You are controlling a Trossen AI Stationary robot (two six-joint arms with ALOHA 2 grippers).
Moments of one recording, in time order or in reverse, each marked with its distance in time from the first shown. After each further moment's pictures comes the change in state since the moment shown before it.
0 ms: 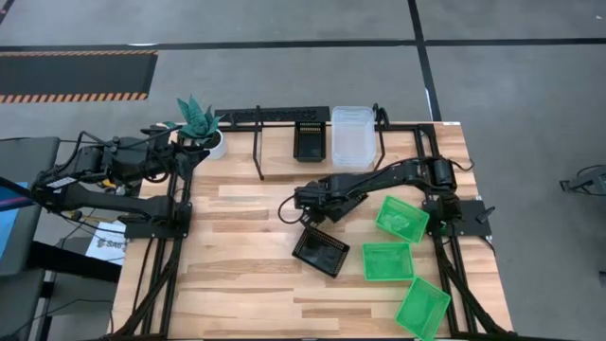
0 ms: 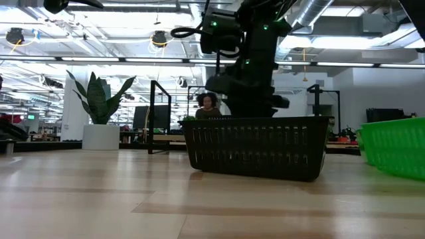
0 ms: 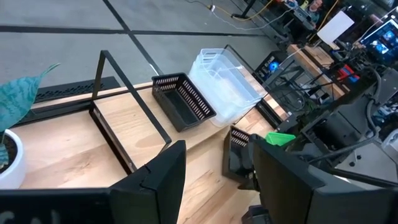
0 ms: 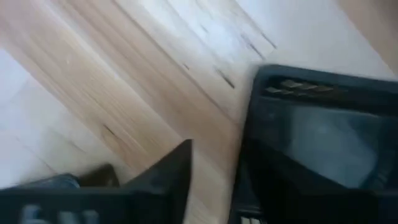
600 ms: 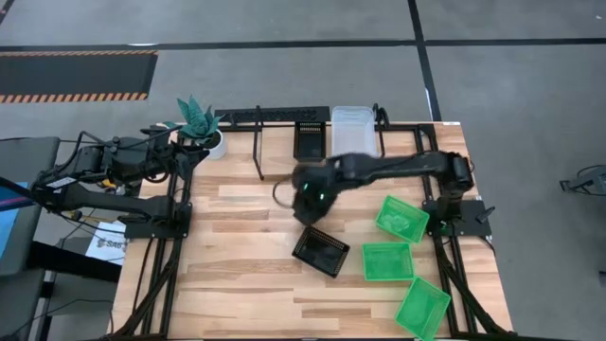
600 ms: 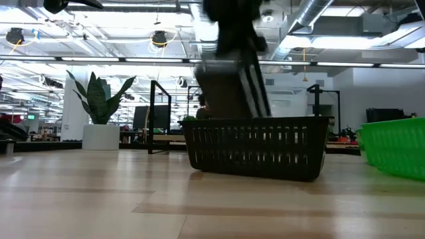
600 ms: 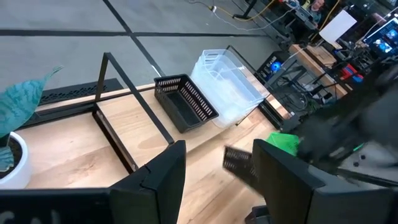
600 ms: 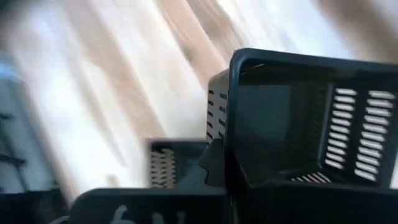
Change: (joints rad) left arm 0.000 0.000 0.000 -0.003 -0.009 0.010; right arm 0.004 -0.131 0.277 -0.109 -0.184 -0.159
